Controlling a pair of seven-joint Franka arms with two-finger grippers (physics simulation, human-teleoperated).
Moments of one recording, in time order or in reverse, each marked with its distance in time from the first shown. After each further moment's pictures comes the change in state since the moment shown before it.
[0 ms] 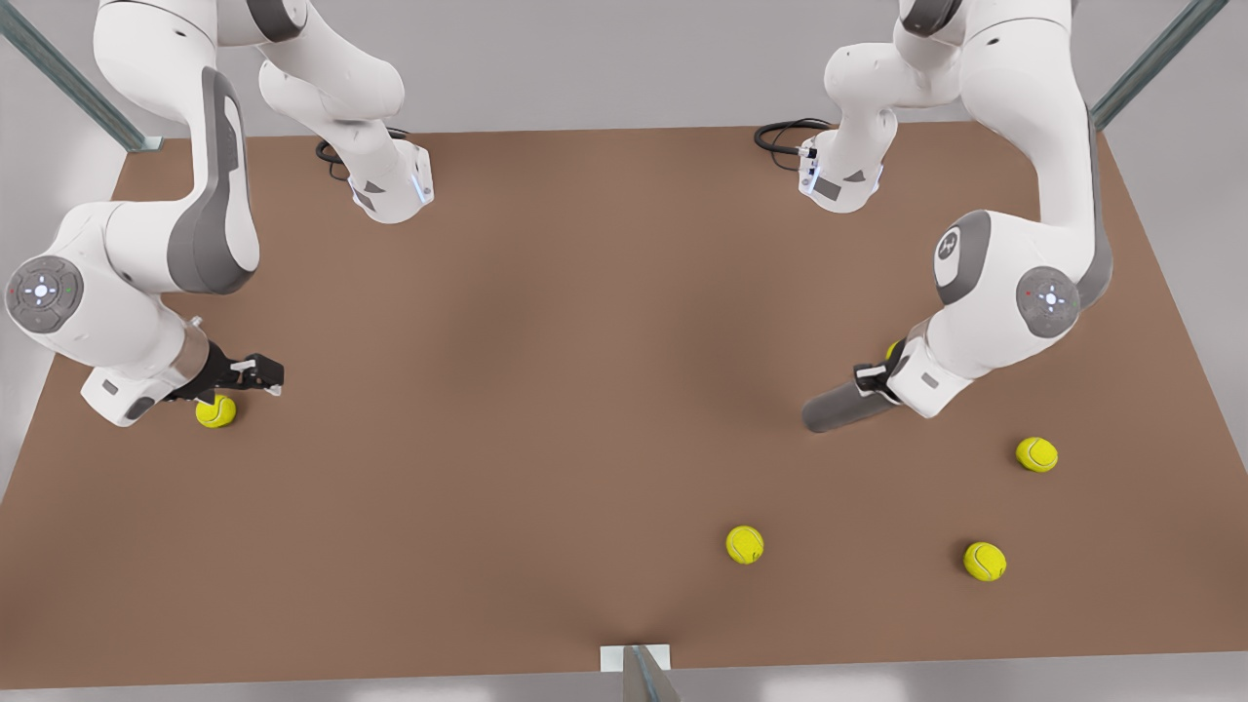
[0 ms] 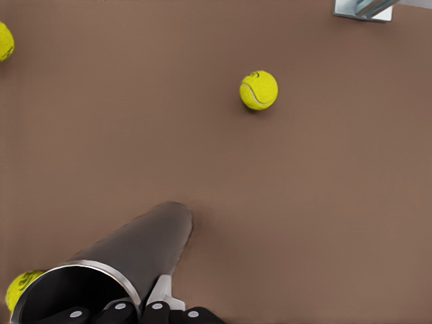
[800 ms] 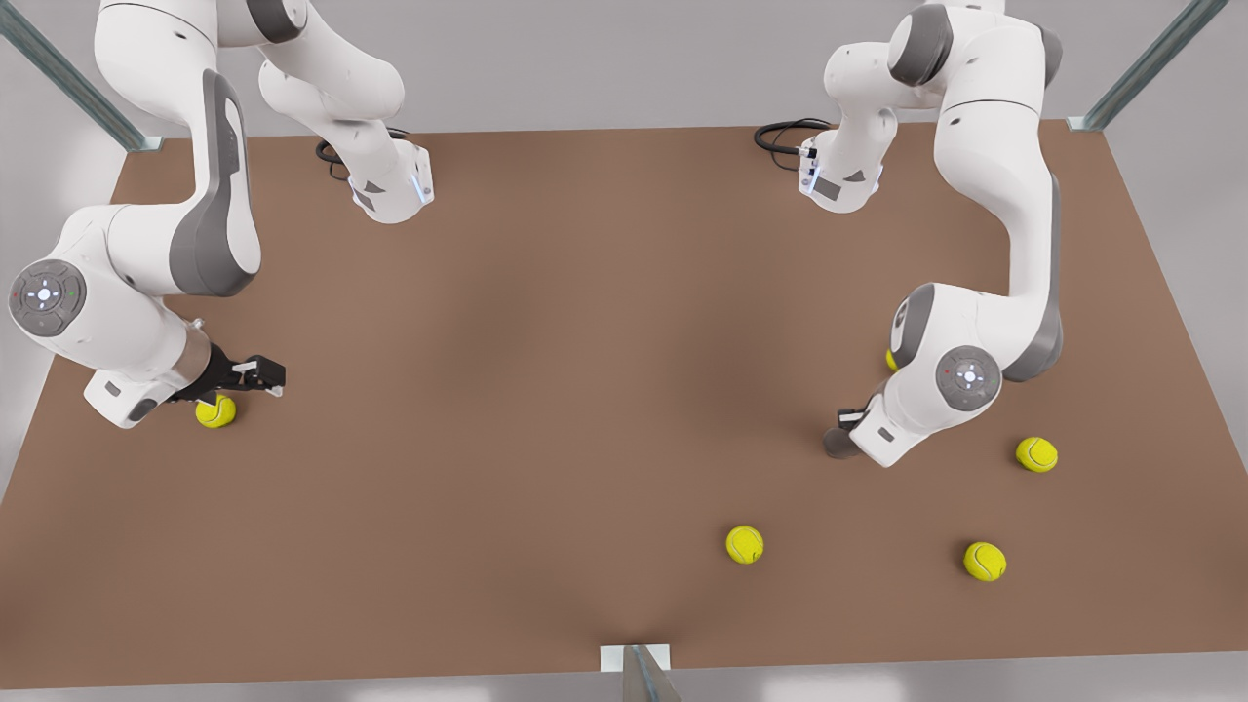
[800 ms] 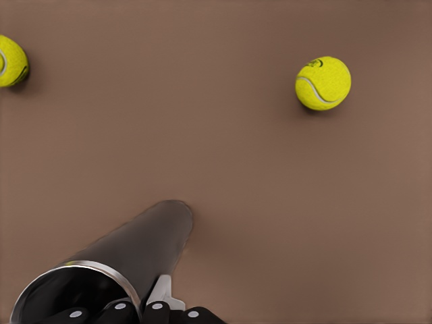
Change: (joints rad) left arm -0.033 0.200 0.005 0.087 0.174 0.036 -0.011; right arm 0.000 0.005 0.000 -0.005 0.000 0.003 0.002
